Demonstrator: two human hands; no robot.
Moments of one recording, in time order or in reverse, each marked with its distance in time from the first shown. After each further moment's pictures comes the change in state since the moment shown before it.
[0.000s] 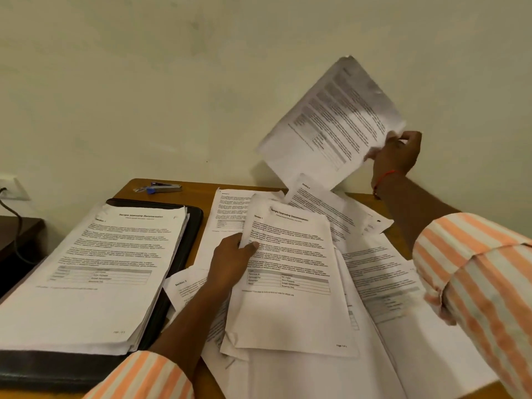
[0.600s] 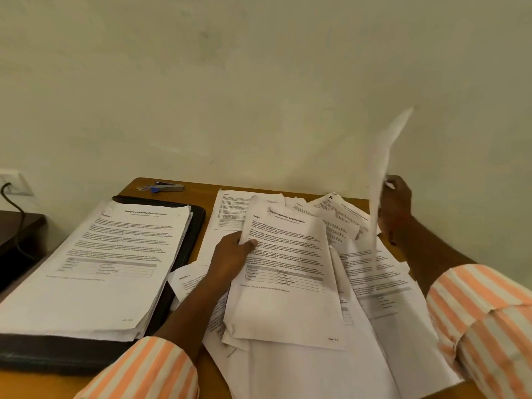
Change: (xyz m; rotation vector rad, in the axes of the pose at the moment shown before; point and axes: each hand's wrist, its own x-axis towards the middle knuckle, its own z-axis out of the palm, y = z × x) left_hand -0.001 0.003 -0.005 -0.050 -0.026 -0.013; right_hand -0.026 0.031 -0.065 -0.239 -0.197 0.149
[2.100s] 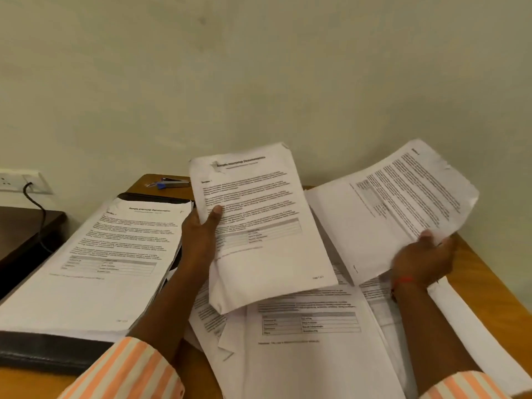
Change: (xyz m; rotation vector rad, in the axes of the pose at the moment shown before) left_hand 0.003 0.015 -0.040 -0.362 0.344 0.163; right_hand -0.081 0.074 -0.040 -0.100 0.499 -0.060
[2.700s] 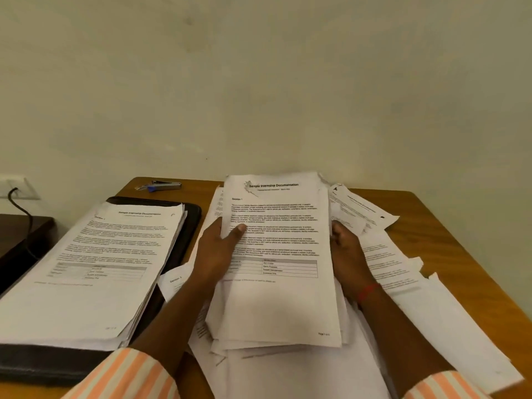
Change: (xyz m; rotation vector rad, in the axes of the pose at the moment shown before) left_hand -0.020 -0.011 0.025 0.305 -0.209 -0.045; right_hand -0.076 -0.031 0.017 0.123 -1.047 0.080
